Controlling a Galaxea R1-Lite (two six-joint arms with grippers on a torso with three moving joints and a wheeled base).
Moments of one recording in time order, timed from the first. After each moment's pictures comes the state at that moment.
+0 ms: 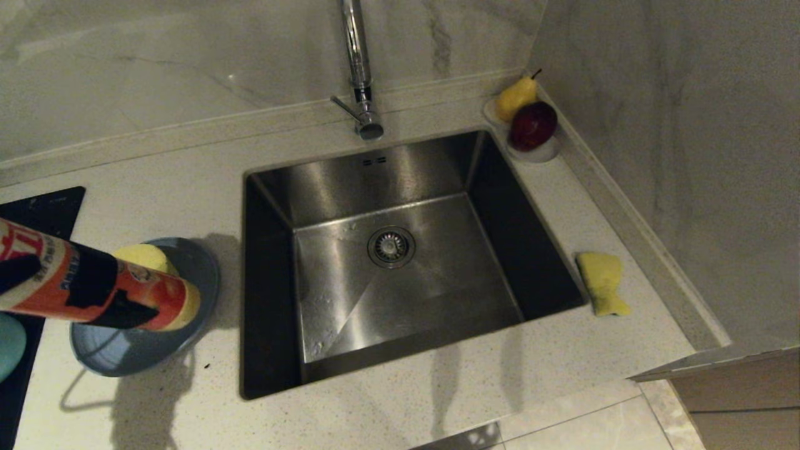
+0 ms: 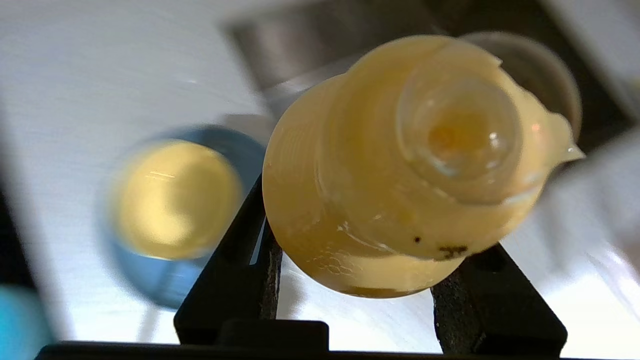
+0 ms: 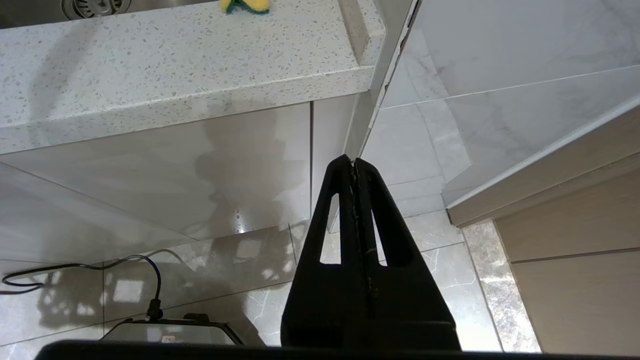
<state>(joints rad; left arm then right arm) 0.16 0.78 -0.86 0.14 -0.41 0.09 0.01 0.00 -0.01 0.02 0.00 0.00</state>
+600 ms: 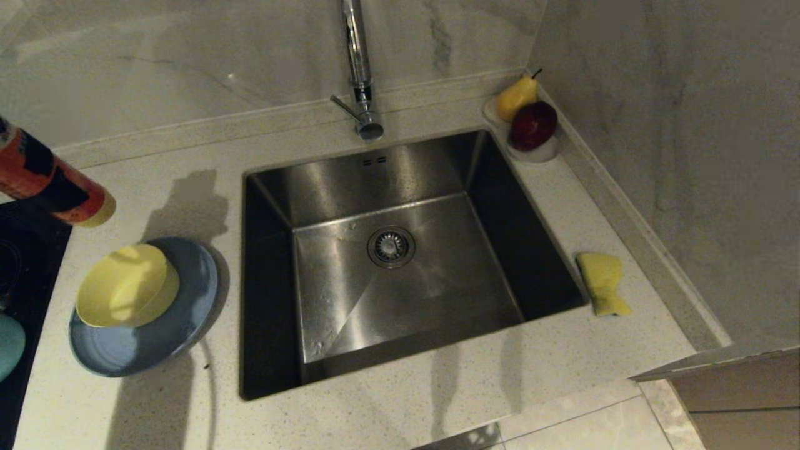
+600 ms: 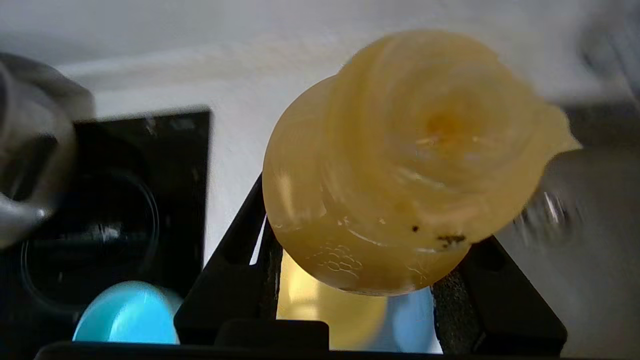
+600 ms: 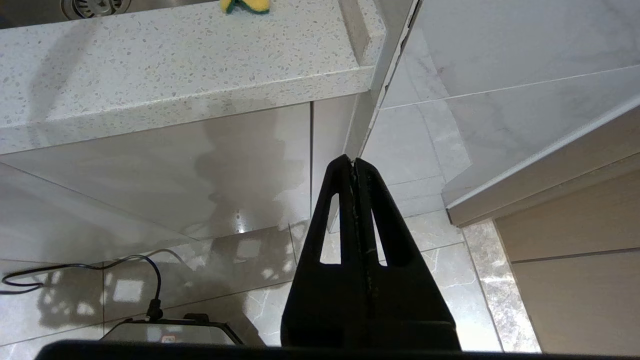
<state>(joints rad) 0.18 1.11 -1.16 0.02 0.04 0.02 0.01 0.00 -0.01 0.02 0.00 0.00</state>
